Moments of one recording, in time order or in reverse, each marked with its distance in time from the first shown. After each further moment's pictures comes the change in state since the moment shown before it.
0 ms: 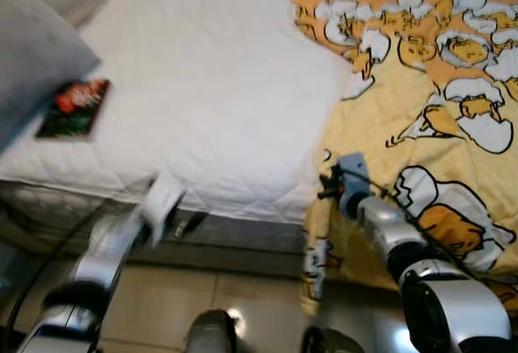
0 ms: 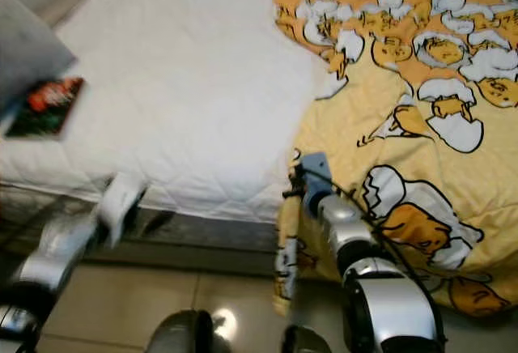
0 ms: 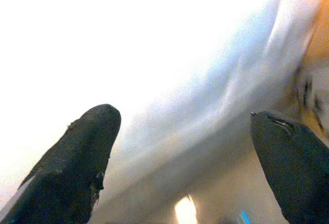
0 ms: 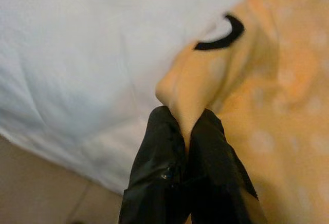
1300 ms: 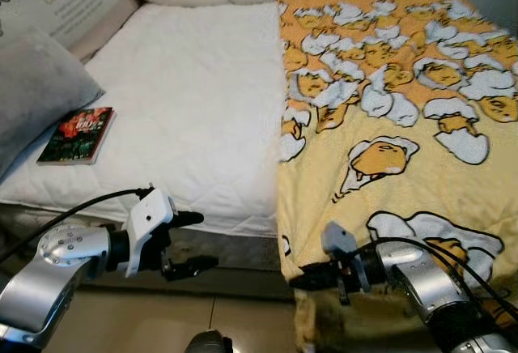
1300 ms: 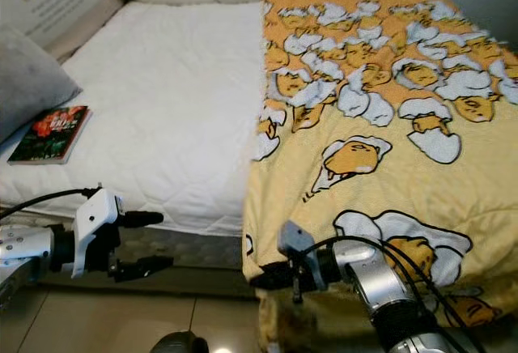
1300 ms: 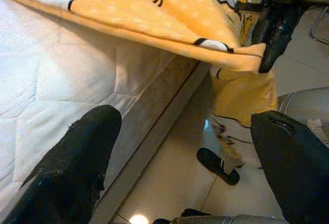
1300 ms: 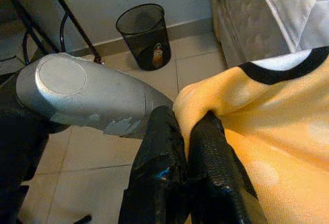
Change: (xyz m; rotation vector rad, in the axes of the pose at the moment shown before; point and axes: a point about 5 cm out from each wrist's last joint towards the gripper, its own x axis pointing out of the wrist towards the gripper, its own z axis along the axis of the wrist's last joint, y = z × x) left arm -0.080 -0.039 0.036 -0.061 0.057 -0.455; right arm -0.077 0.043 -0.048 -0.274 0.187 1.116
